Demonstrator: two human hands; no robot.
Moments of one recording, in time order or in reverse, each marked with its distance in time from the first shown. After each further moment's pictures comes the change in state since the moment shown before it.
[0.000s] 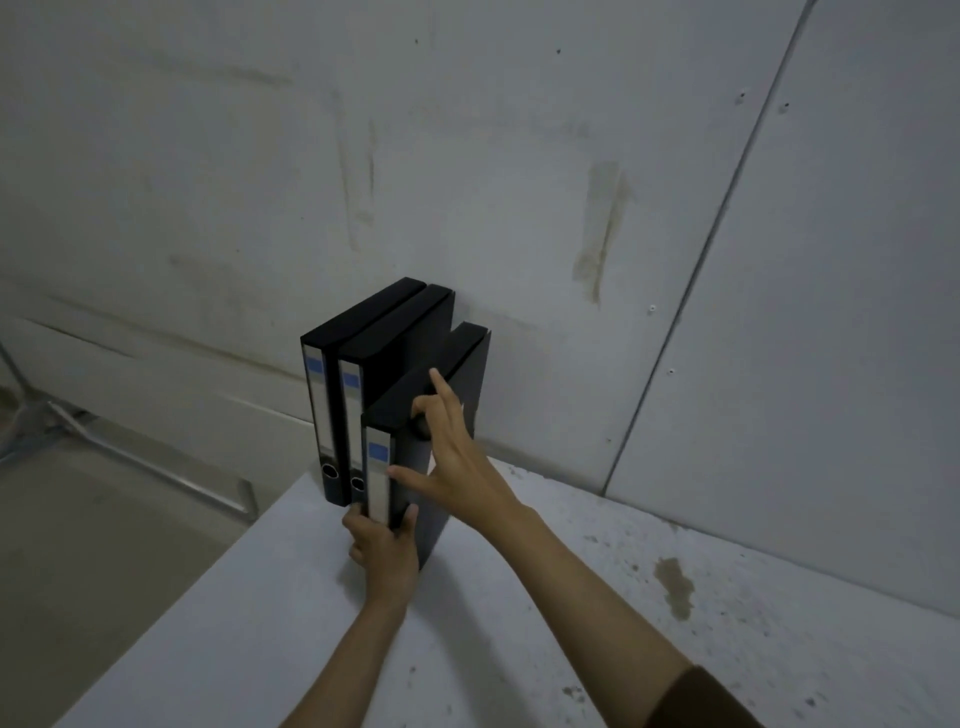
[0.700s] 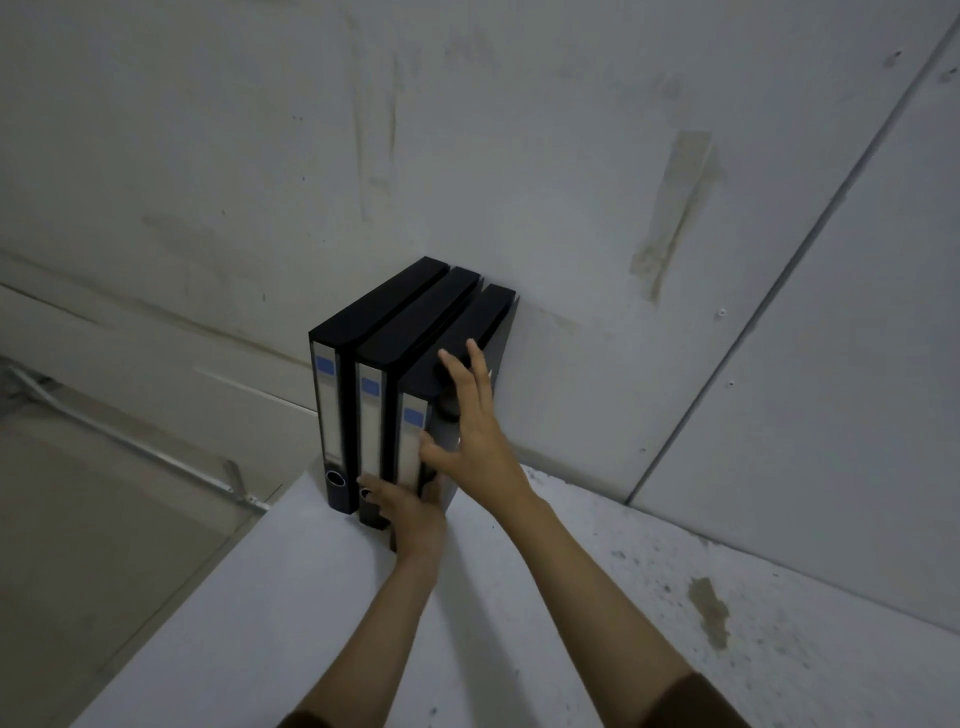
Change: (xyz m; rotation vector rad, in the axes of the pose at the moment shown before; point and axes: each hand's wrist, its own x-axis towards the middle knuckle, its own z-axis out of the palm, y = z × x) left_hand 0.071 0.016 0.037 -0.083 -0.131 -0.155; right_hand 0.066 0.033 0.023 0.115 0.107 0.093
